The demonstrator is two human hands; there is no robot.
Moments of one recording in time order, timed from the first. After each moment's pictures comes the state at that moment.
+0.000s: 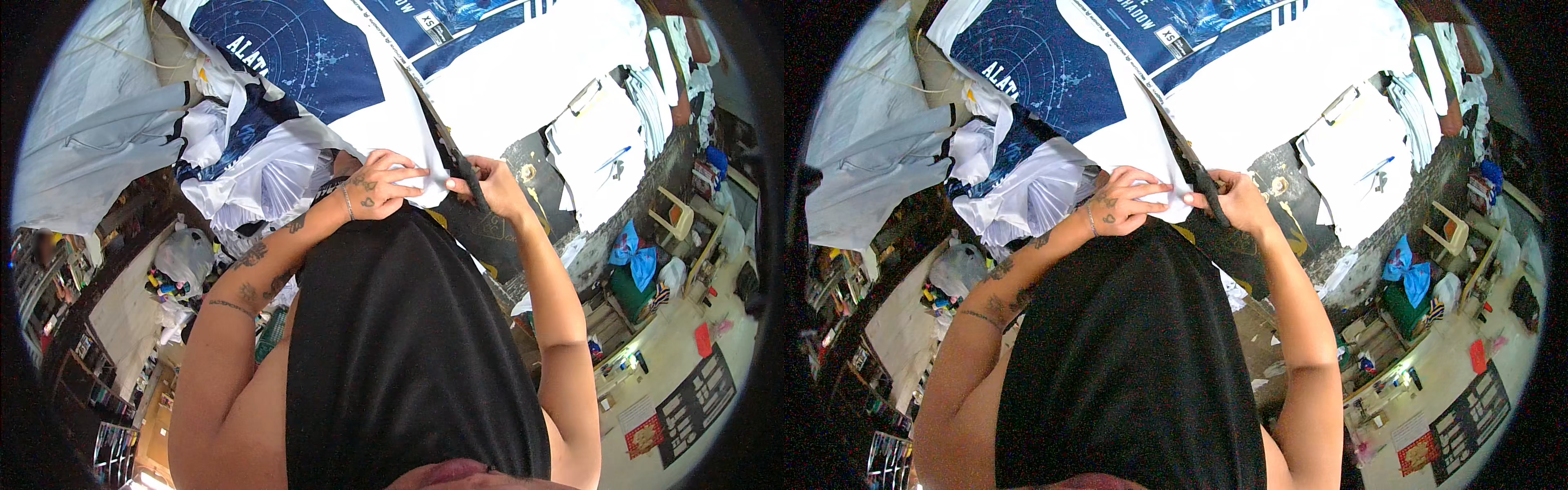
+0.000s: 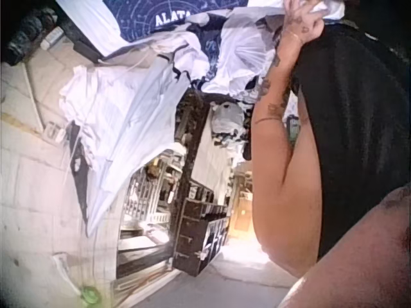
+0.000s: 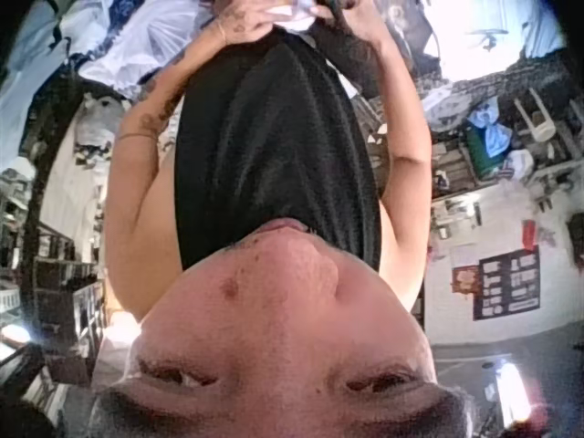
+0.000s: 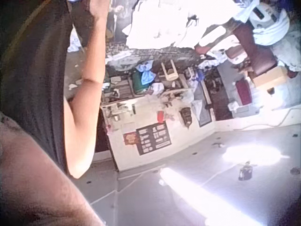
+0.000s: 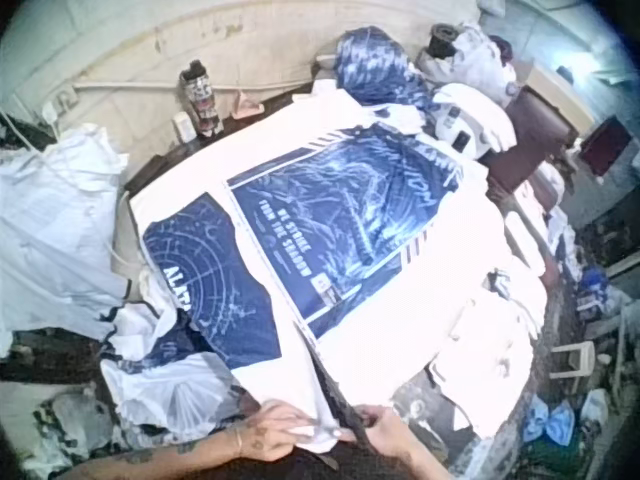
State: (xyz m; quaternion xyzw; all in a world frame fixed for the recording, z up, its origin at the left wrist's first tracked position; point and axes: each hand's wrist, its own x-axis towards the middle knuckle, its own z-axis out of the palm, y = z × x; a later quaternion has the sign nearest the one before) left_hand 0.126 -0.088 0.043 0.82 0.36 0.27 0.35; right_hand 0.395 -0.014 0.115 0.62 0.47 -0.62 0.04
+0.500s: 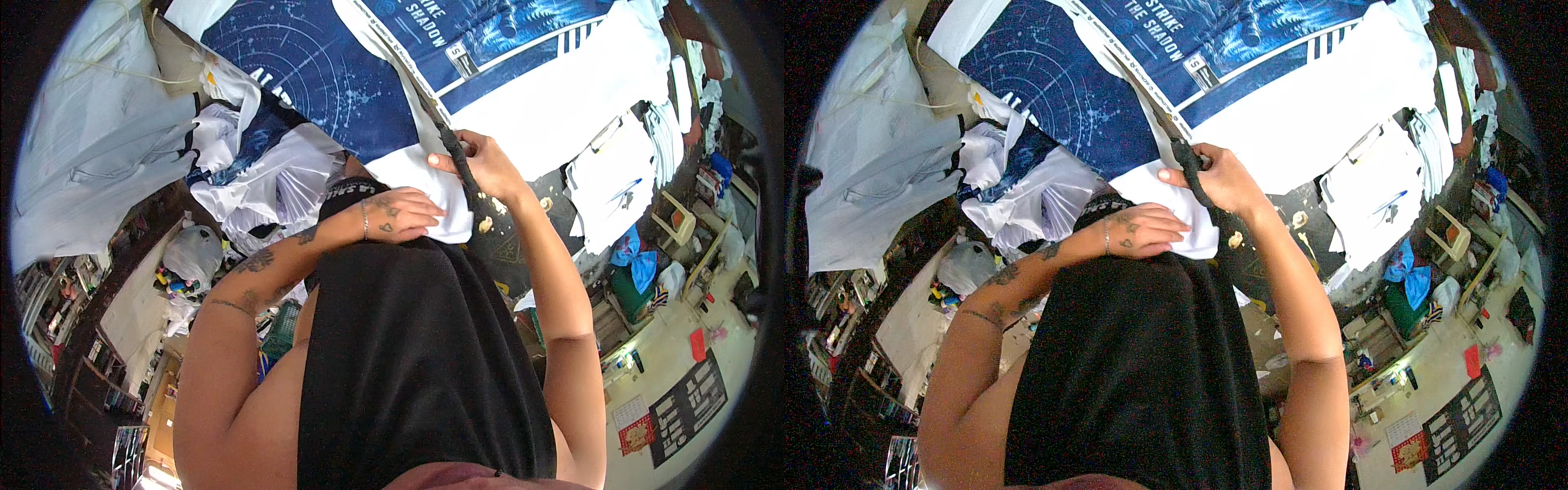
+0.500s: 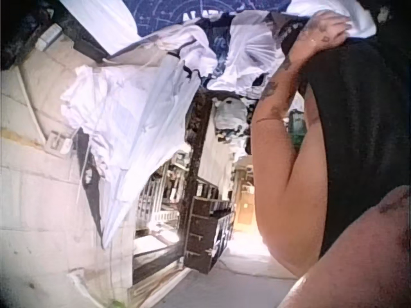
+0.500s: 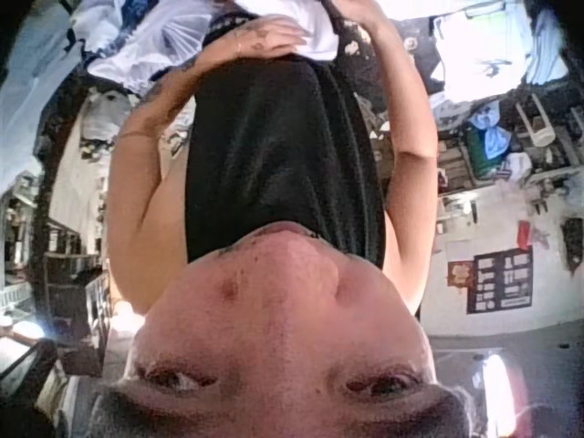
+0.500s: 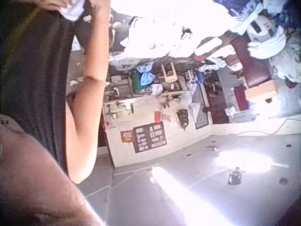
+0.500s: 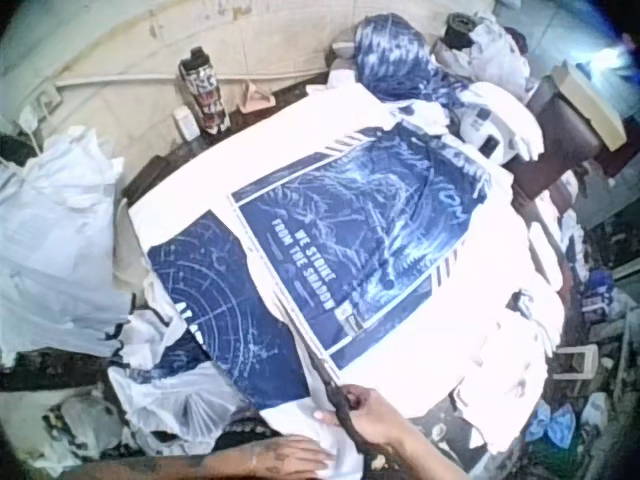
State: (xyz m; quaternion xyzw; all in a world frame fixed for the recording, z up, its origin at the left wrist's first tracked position) left_hand 0.090 -0.041 0.052 0.81 0.21 0.23 0.49; right_hand 0.309 0.075 0.119 0.59 0.53 -0.61 0.01
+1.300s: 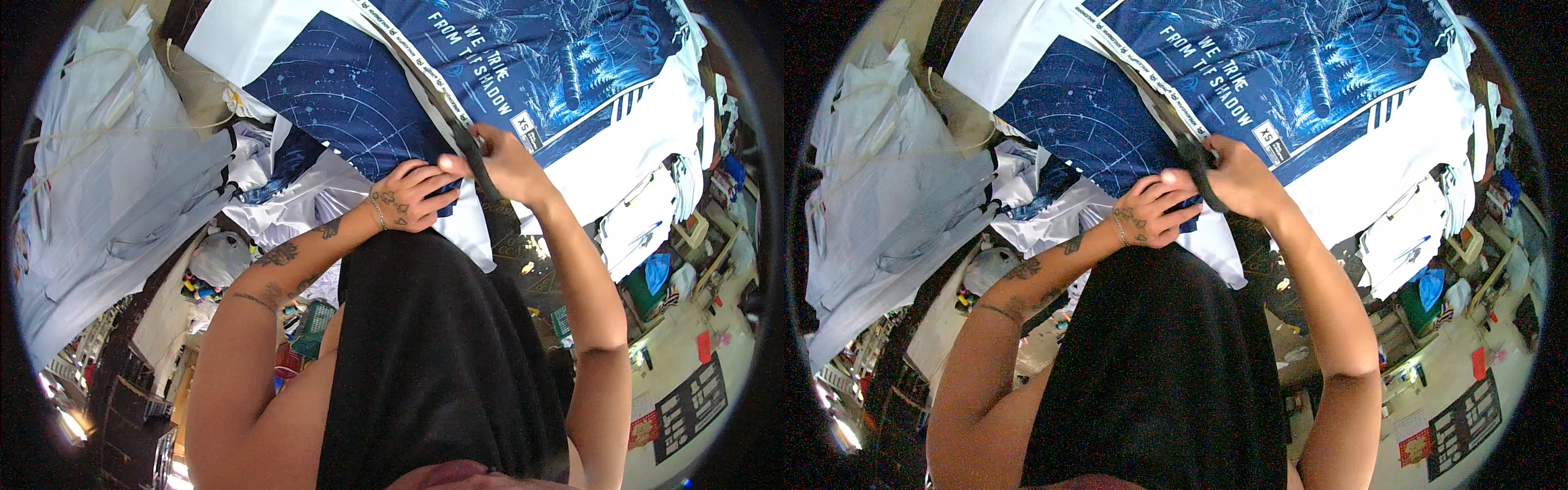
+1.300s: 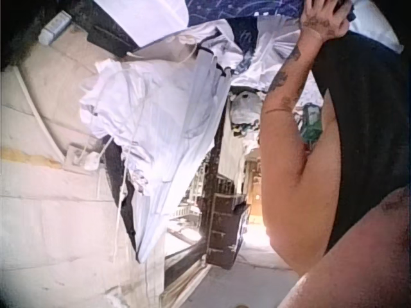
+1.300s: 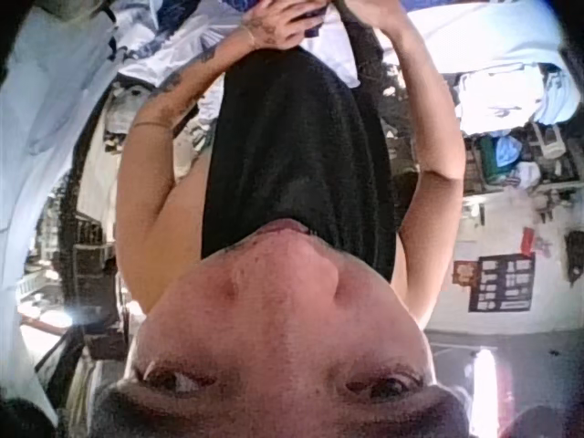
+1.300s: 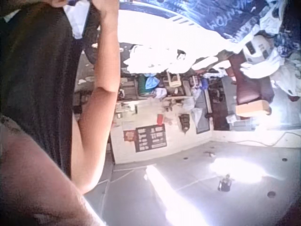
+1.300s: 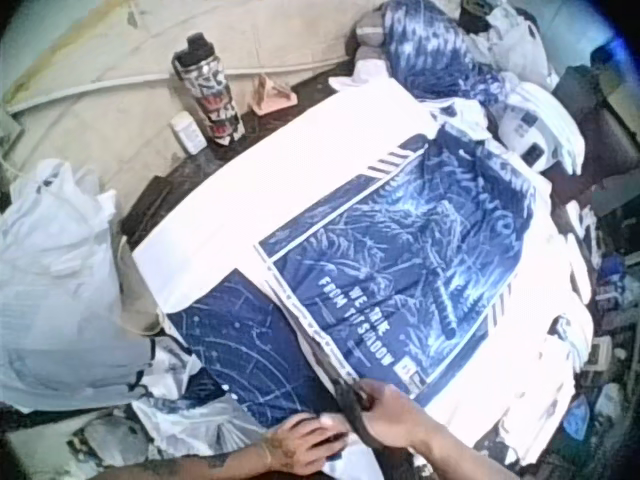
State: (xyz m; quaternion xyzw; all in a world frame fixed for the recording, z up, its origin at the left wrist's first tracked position) left_hand -0.028 0.056 0.025 0.86 0.37 0.27 0.24; right_hand 0.174 0.194 0.115 0.56 0.53 -0.63 0.07
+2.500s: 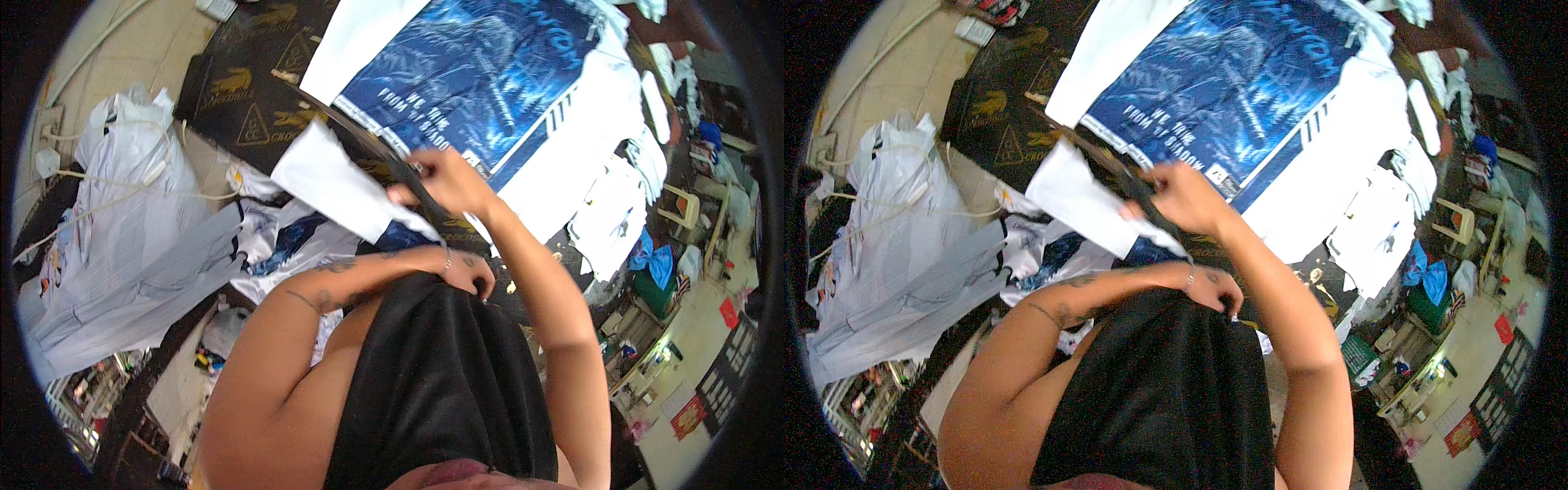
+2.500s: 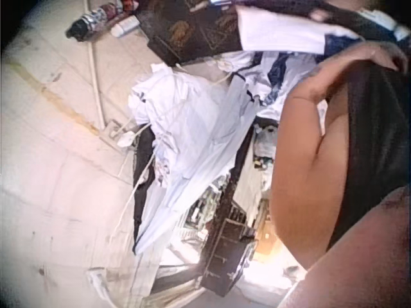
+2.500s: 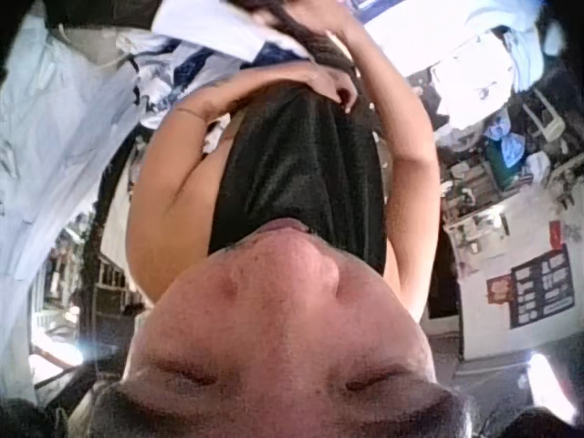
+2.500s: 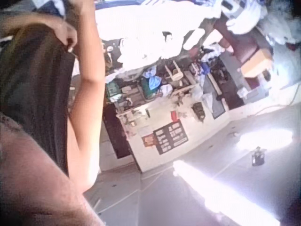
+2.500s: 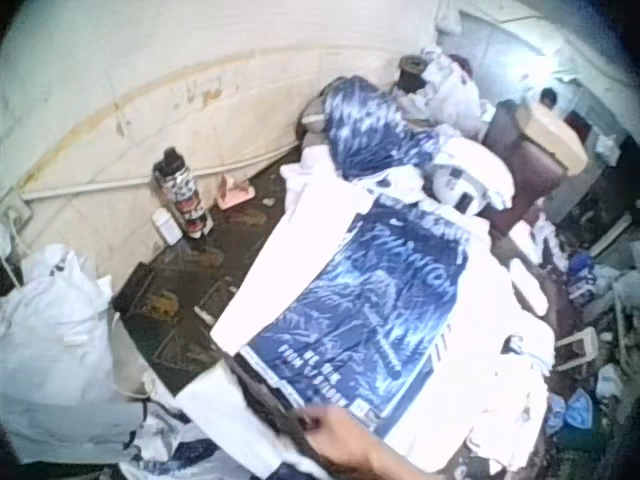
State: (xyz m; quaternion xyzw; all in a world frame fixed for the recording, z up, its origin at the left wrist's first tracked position) left_hand 0.119 0.083 0.058 0.59 -0.07 0.01 0.81; right_hand 0.158 0.213 0.173 0.50 0.64 -0.58 -0.07
